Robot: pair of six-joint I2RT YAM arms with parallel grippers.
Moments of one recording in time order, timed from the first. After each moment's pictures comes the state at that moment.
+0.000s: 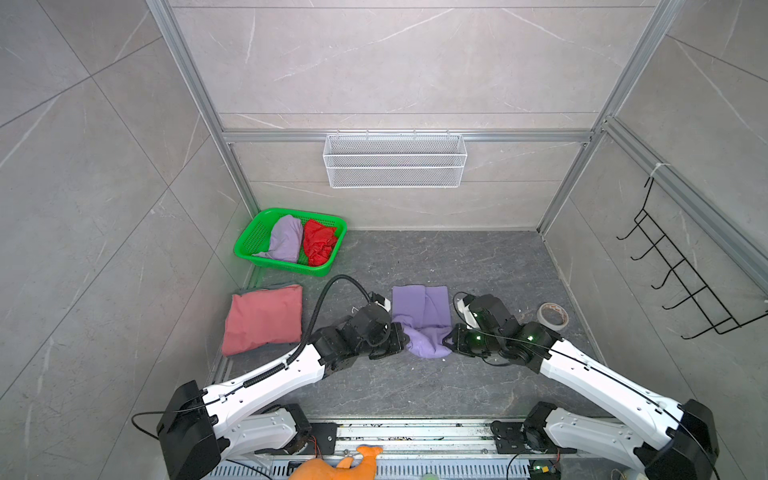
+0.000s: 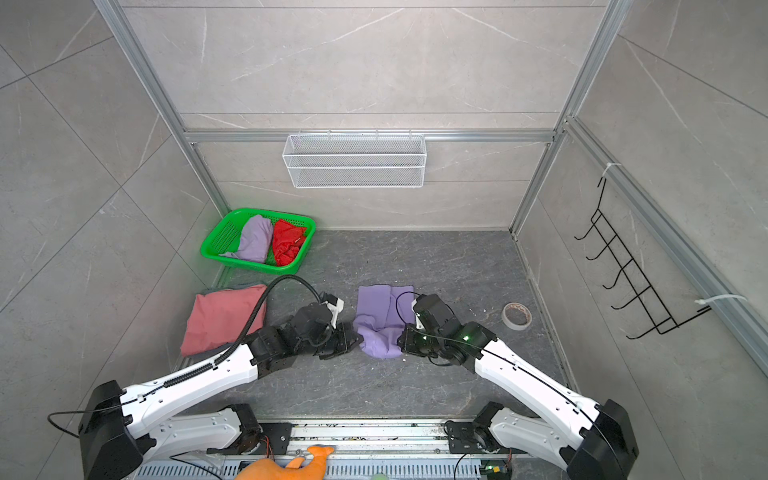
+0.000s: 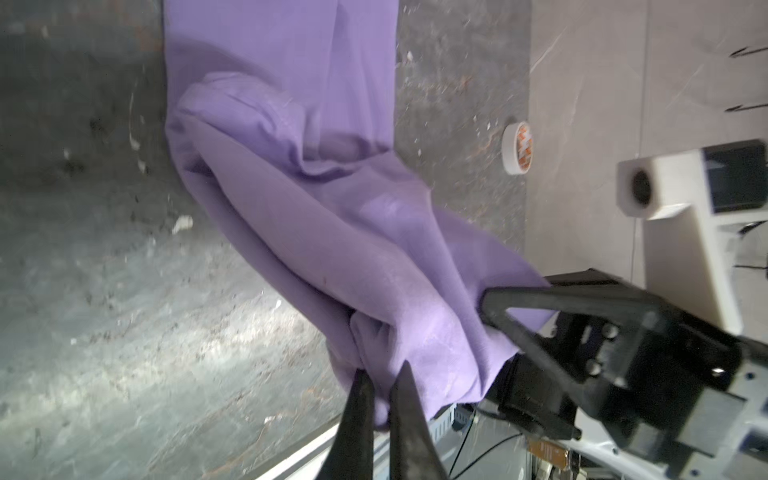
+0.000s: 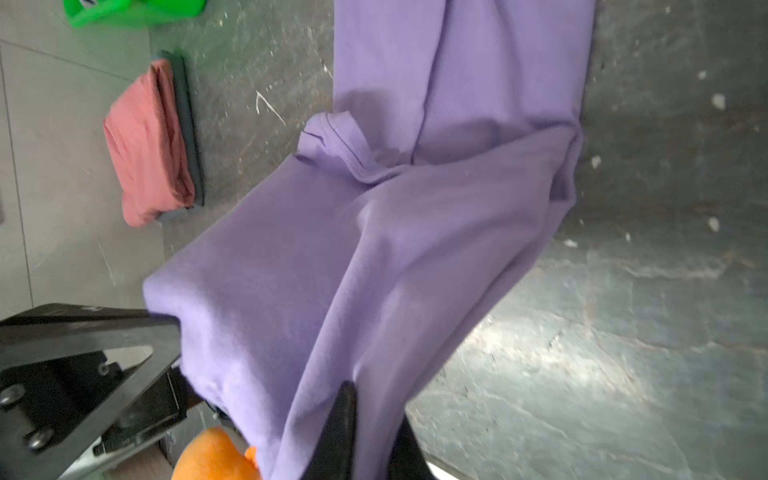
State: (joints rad) left arm -0.89 1.17 0.87 -0.40 0.13 -1.01; right arm 0.71 1.12 0.85 -0.60 -0.19 0.85
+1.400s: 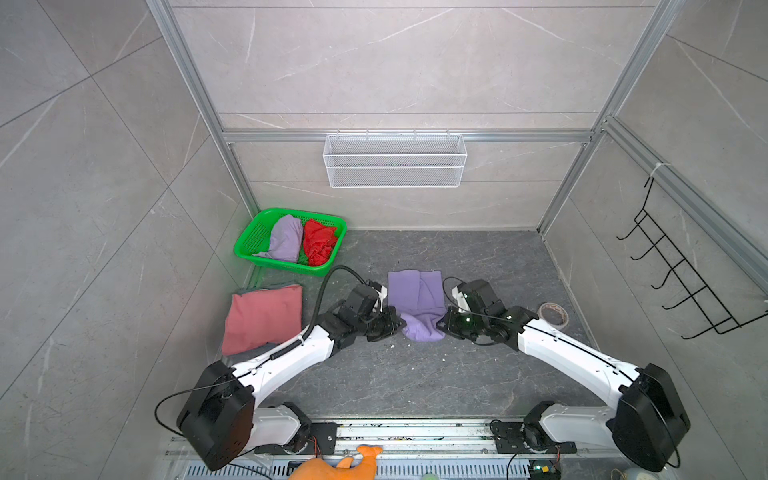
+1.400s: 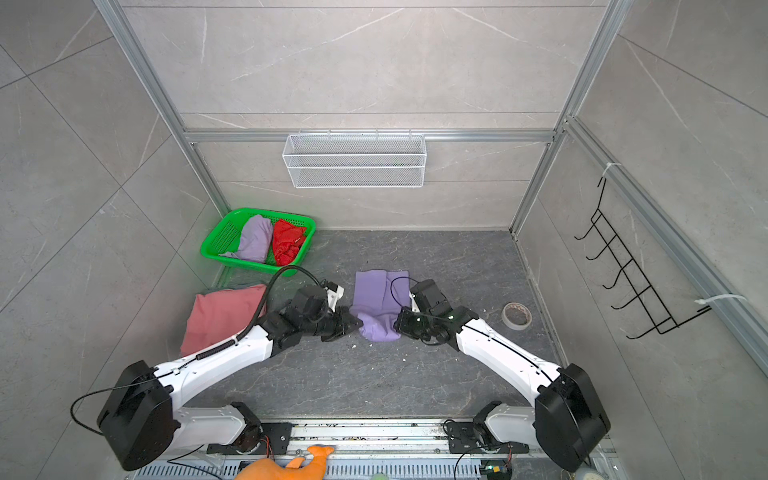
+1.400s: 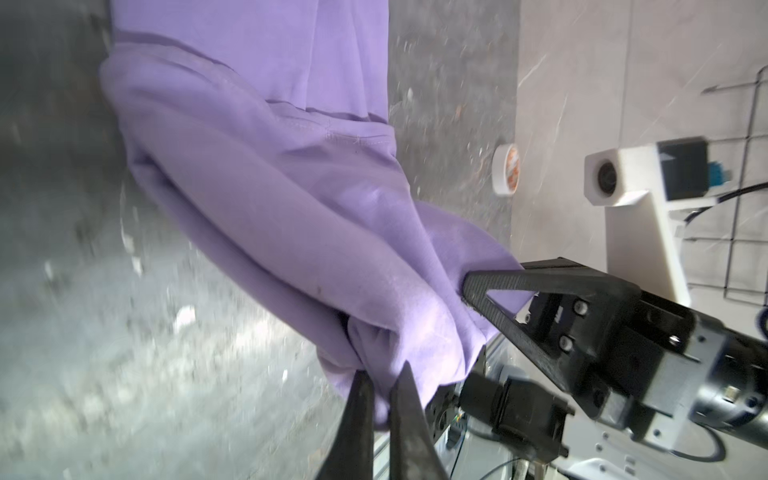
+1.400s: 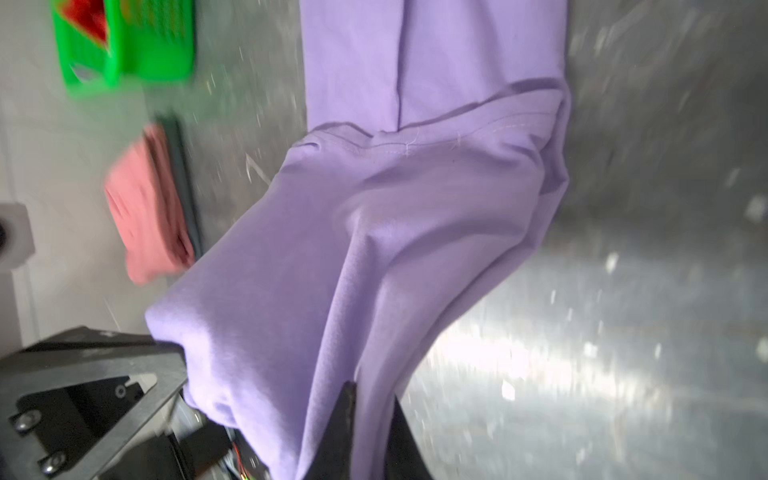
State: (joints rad) left arm -0.77 1.24 0.75 -0.24 0.35 -0.96; right arm 0.65 1.24 0.83 -0.50 -0.27 0.84
